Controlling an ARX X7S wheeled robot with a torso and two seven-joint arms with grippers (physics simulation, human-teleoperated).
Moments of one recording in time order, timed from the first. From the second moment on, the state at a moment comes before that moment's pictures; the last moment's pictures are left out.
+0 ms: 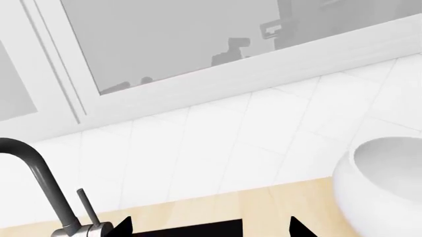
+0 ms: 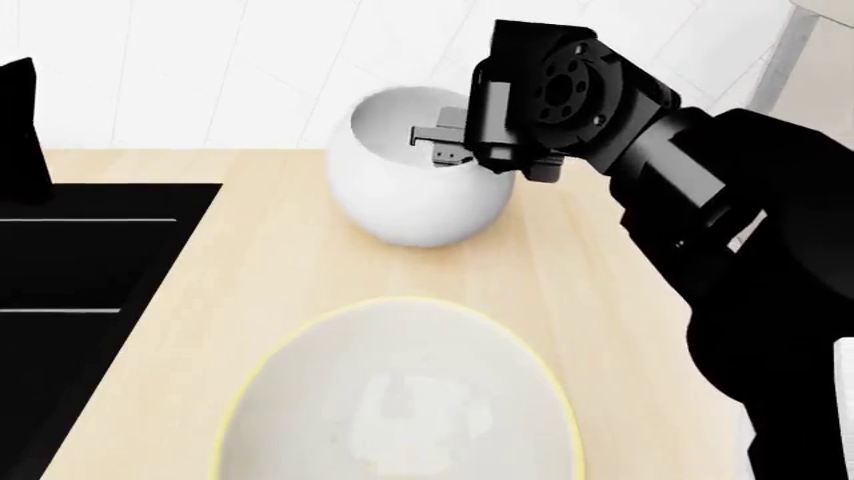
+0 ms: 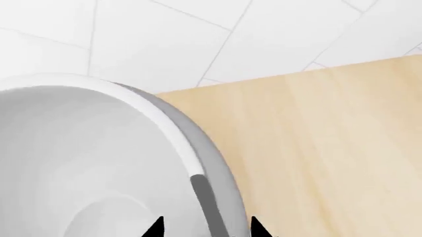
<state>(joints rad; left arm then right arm) -1.62 -1.22 0.50 0.50 -2.17 -1.13 -1.18 1.79 0.00 -1.64 1.11 2.21 0.64 0.81</state>
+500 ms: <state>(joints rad) -1.62 -1.22 0.50 0.51 -2.16 -1.12 -1.17 1.83 0.00 -1.67 1.12 2.14 0.66 0.83</state>
